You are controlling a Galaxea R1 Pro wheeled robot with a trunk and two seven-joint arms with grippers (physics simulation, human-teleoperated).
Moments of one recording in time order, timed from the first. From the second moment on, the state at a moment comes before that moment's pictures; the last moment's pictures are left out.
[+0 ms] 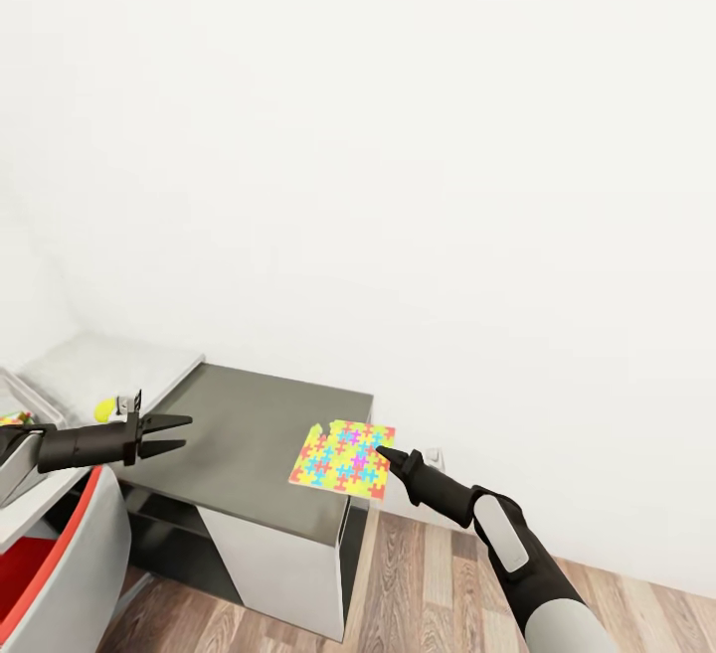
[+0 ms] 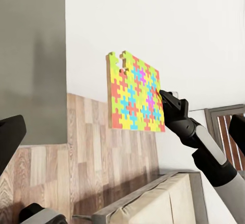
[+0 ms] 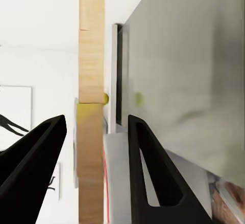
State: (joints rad) left arm -0.69 0.63 -0.18 -0.82 0.70 1.03 -1.15; right arm -0.53 0.08 -0.08 -0.76 -0.83 0.71 0.52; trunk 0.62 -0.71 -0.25
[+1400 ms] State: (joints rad) left arm -0.69 0.63 -0.18 -0.82 0.70 1.02 -1.15; right arm -0.53 0.08 -0.08 -0.76 -0.83 0.71 0.52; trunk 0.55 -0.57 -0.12
